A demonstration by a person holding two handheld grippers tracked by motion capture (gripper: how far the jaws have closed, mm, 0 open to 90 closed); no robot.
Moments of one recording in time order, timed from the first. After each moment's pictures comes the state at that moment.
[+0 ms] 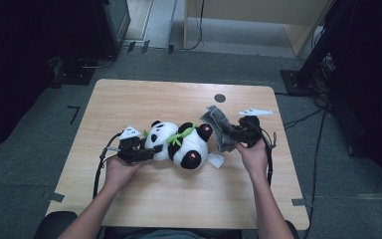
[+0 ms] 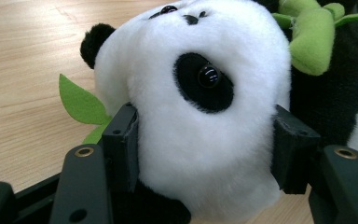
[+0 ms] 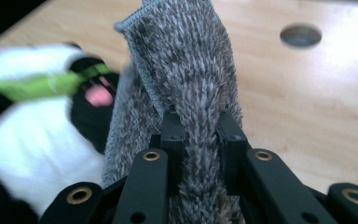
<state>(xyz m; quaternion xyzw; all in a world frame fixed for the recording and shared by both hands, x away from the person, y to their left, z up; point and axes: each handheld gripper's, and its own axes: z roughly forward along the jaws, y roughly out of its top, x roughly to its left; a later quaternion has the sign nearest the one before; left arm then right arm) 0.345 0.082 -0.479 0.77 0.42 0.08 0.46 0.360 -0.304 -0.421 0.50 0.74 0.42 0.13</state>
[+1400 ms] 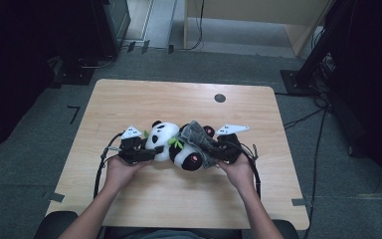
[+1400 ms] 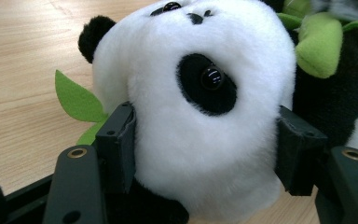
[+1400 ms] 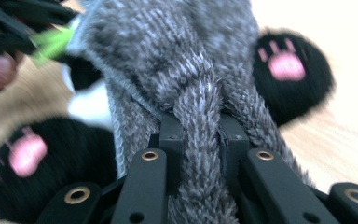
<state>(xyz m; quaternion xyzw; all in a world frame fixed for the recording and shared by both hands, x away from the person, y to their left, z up) 0.345 0.079 -0.478 0.78 0.42 0.07 0.46 0.325 -0.248 -0.448 0.41 0.80 0.43 0.09</state>
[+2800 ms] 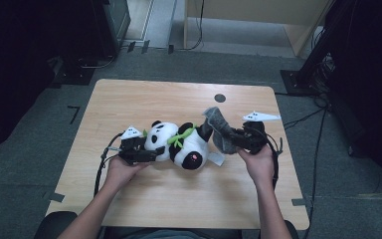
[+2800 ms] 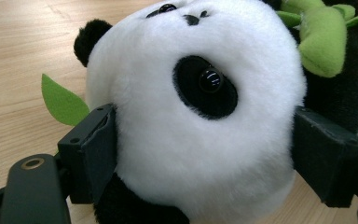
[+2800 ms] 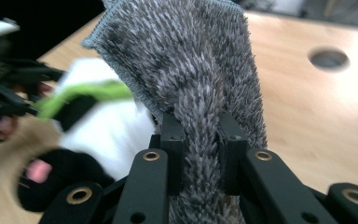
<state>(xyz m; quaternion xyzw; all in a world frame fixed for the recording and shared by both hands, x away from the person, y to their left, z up) 0.345 0.079 -0.482 0.78 0.42 0.08 0.47 0.324 -0.298 -0.393 0.46 0.75 0.46 0.12</state>
